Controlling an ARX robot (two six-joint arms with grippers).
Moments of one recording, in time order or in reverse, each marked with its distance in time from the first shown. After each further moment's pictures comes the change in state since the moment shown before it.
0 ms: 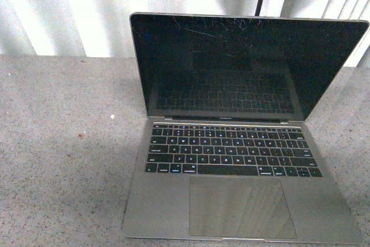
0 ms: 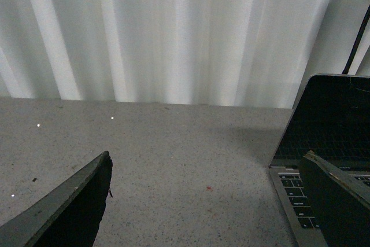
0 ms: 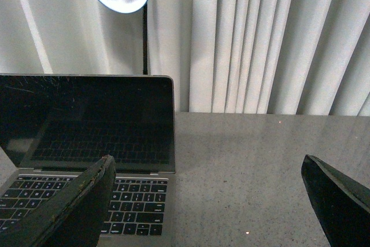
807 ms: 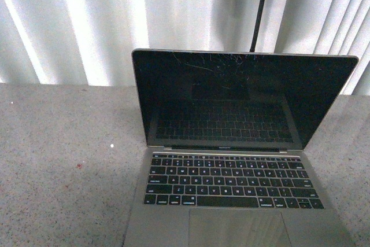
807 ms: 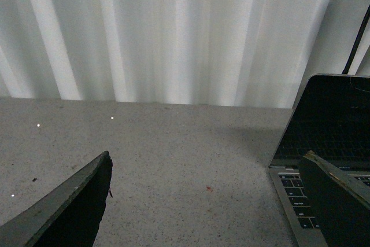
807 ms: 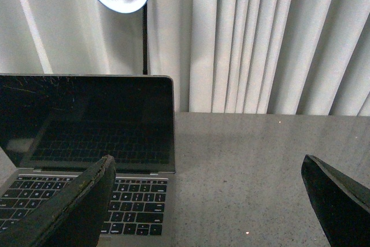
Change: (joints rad) left arm 0.000 0.000 0.000 0.000 0.000 0.000; right arm 0.000 0.000 0.000 0.000 0.000 0.000
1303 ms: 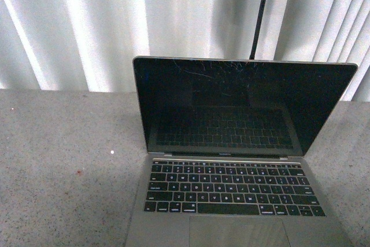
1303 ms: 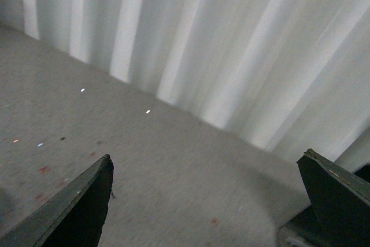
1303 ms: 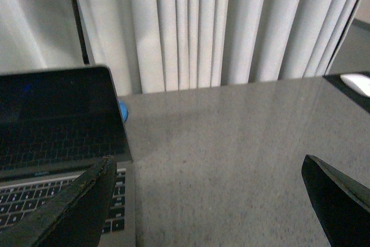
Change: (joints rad) left arm -0.092 0.395 0.080 0.391 -0.339 -0.399; right arm 0.029 0.283 0.093 0.094 0.217 0.036
